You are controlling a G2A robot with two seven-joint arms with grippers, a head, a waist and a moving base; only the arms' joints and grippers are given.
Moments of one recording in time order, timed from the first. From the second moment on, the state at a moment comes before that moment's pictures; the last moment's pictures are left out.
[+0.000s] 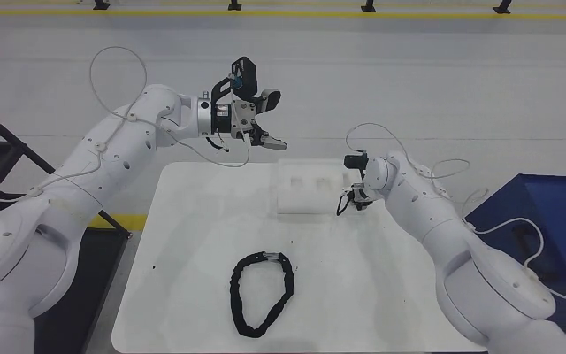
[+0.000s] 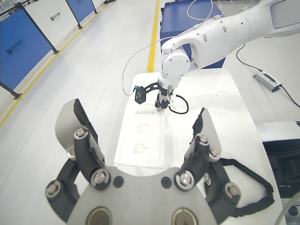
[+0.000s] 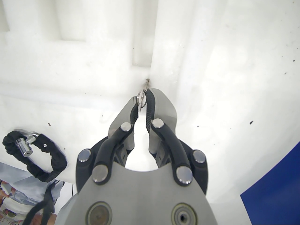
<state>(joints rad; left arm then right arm) 0.03 -1.04 -0.17 -0.92 0.60 -1.01 0.19 -0.33 -1.43 0.47 -0.41 -0.41 0.09 1.02</state>
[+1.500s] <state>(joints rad) 0.03 -1.04 -0.17 -0.92 0.60 -1.01 0.19 -0.45 -1.26 0.72 -0.92 -0.57 0.03 1.11</state>
